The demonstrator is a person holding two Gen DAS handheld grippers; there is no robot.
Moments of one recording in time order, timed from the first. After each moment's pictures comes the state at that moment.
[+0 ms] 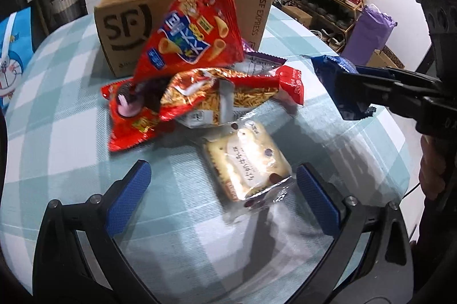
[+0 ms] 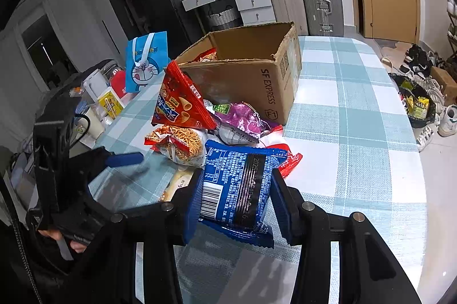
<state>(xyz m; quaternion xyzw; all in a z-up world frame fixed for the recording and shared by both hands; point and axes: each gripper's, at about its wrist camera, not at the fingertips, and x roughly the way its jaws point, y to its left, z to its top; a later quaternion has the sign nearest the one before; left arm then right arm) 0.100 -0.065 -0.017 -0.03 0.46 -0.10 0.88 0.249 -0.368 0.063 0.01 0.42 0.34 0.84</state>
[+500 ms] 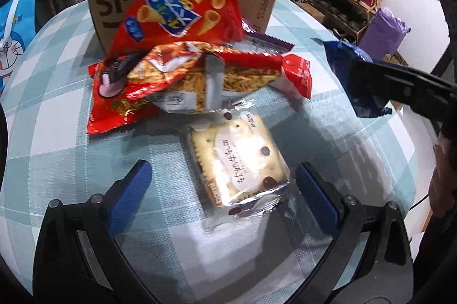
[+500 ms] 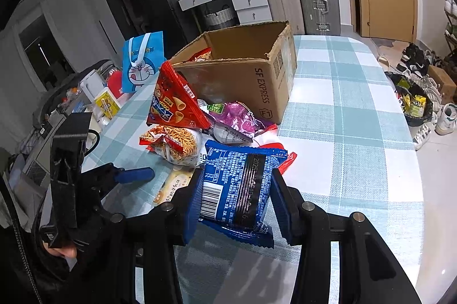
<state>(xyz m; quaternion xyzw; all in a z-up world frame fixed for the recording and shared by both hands) 0.105 -0.092 -0.039 -0.04 0.48 -0.07 0.87 0.252 -0.372 0.061 0.01 0.43 0.33 0.84</state>
